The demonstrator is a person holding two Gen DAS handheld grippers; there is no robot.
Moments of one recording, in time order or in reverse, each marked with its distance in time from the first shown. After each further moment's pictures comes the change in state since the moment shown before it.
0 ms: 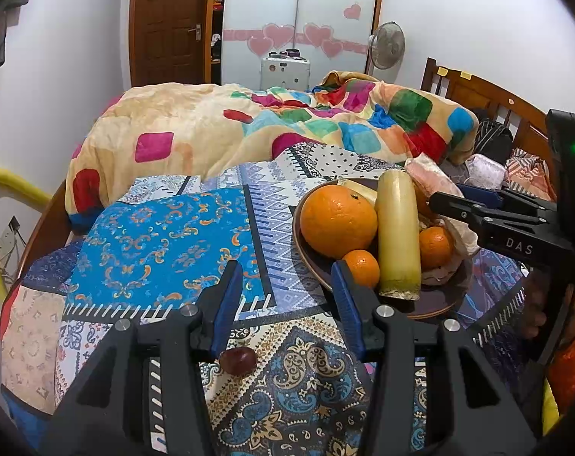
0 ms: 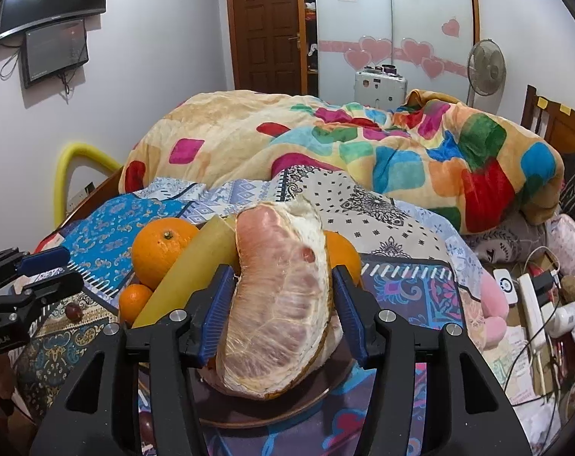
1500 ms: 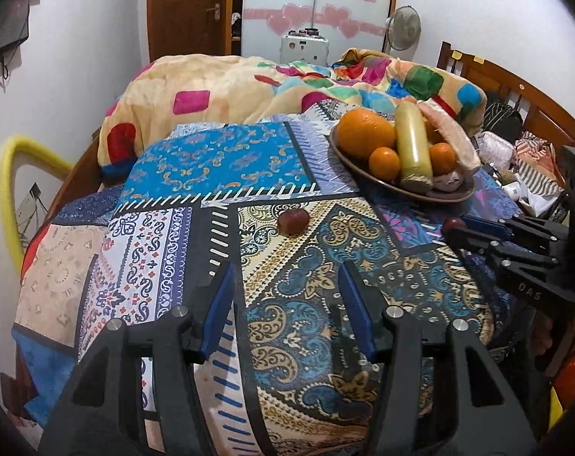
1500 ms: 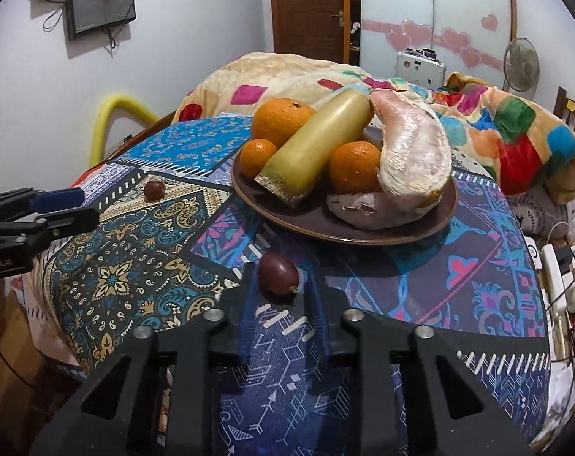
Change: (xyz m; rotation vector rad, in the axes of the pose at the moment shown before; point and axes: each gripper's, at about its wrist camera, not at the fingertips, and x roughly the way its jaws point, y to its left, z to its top) left arm -0.050 0.027 -0.075 -0.032 0.087 0.057; right arm -0.023 0.061 -0.080 -0.092 0.092 0.111
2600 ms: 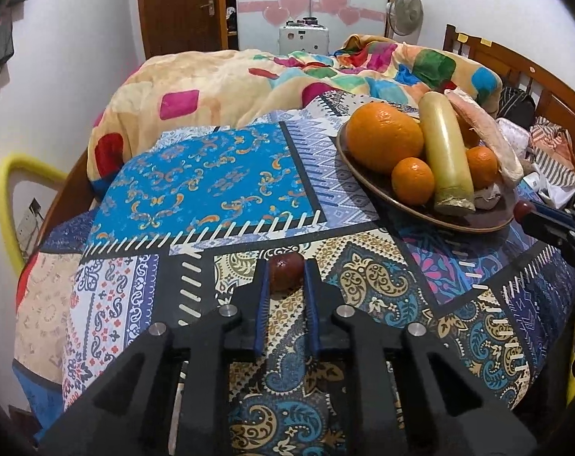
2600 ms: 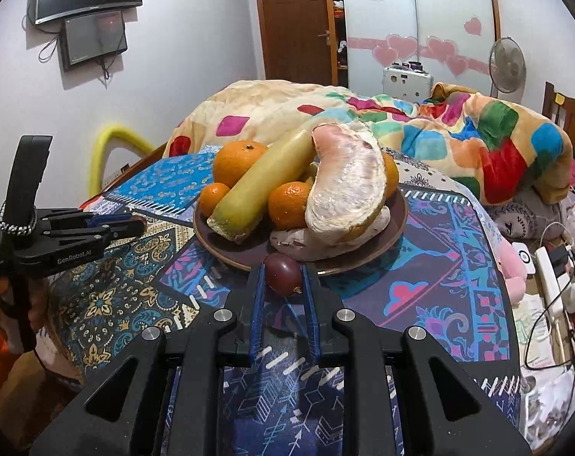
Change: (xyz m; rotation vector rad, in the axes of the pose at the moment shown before) left arm 0.058 -0.015 0.033 0.057 0.027 0.045; right arm -0.019 -0.034 0.008 0.047 -0.091 0.003
